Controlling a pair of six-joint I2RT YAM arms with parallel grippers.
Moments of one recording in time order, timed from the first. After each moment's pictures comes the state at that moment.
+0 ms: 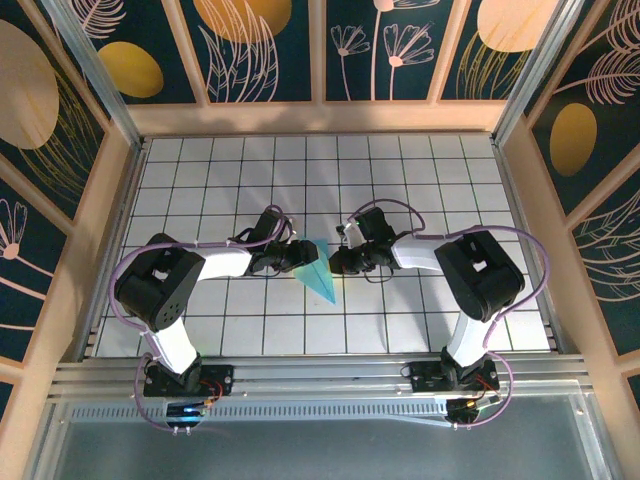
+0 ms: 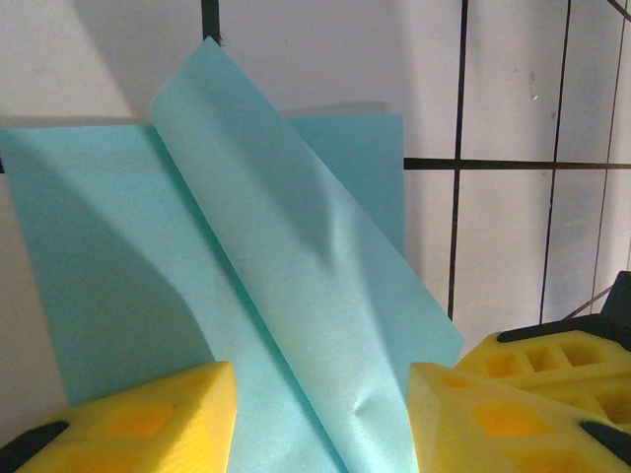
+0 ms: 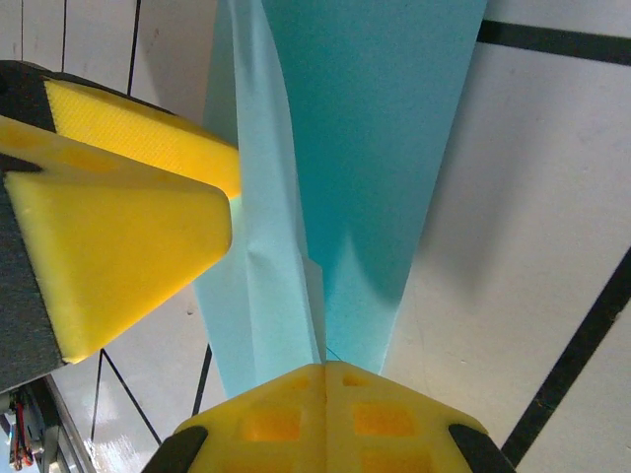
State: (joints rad) left arm -0.58 1.76 0.81 0.08 0.38 -0.84; right arm 0.58 1.77 0.83 -0.04 -0.60 0.44
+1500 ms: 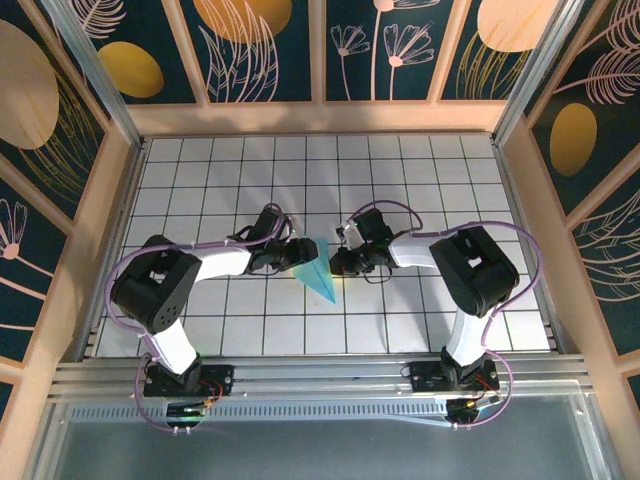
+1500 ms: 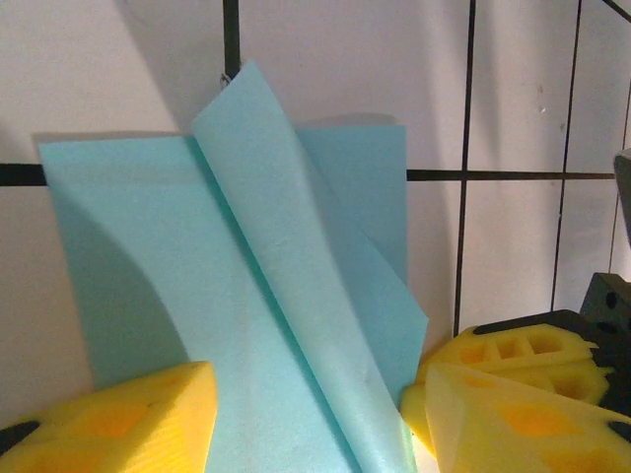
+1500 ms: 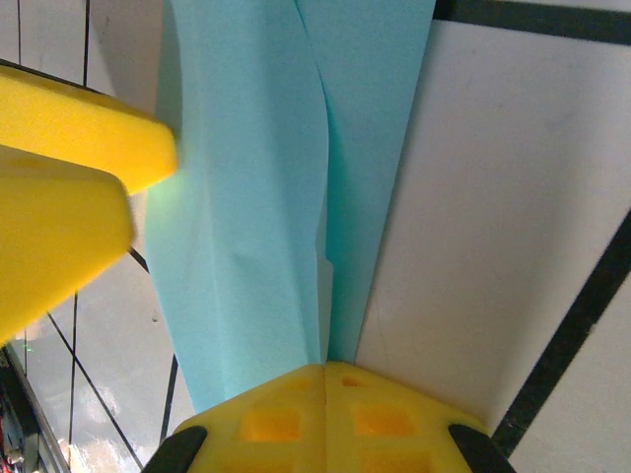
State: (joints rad) left arm -0.58 1.73 0.83 0.01 0.34 -0.83; right arm 0.58 1.81 0.85 -0.06 -0.58 0.43
